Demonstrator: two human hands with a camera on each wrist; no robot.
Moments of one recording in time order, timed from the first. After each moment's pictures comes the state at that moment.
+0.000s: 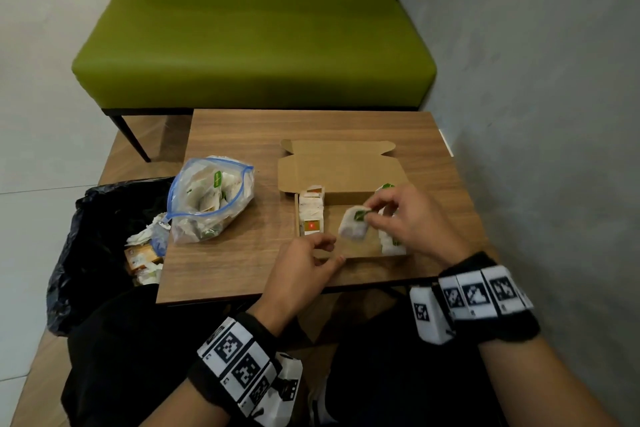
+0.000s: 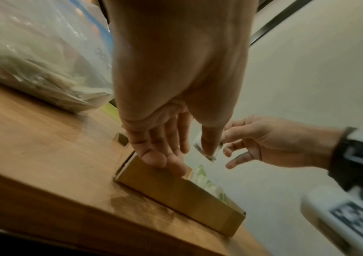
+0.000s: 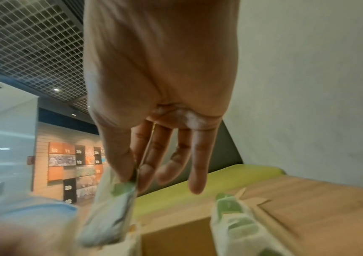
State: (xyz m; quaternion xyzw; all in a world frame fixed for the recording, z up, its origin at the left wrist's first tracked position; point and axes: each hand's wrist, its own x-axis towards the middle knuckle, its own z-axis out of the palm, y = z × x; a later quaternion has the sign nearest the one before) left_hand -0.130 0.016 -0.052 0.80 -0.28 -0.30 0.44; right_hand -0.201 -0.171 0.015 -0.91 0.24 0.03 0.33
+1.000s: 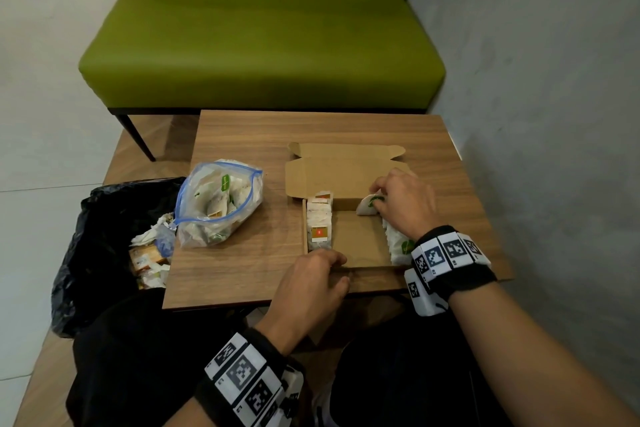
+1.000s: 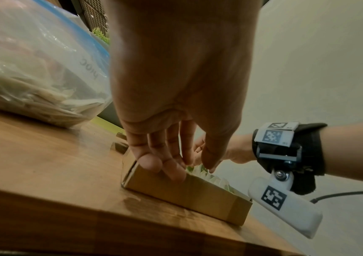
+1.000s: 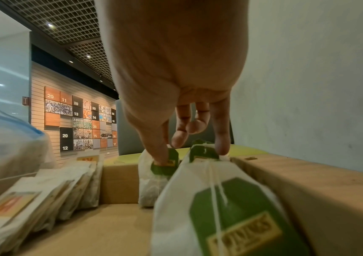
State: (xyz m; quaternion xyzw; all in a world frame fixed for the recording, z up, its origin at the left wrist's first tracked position) left_hand -0.133 0.021 -0.053 0.84 -0.37 -0.25 0.31; right_hand -0.149 -0.202 -0.041 -0.96 0.27 0.01 0.06
